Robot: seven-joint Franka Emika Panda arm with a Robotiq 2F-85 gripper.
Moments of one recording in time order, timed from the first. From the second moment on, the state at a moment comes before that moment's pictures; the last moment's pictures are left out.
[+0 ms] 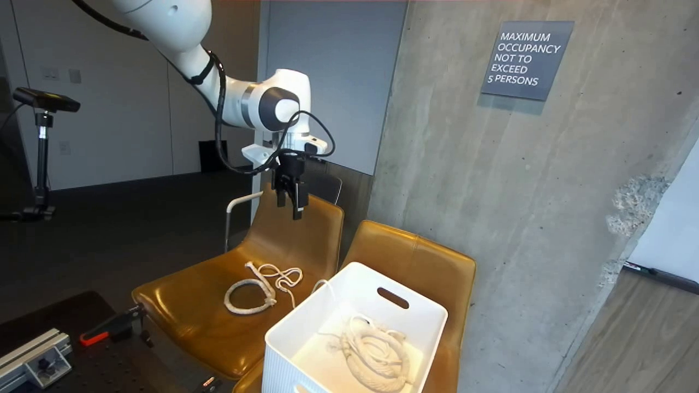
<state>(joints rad) 0.12 0.46 -0.06 -1.73 -0.05 2.23 0.41</state>
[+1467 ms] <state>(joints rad) 0.31 1.06 -0.11 -1.31 -0.25 2.24 0.40</state>
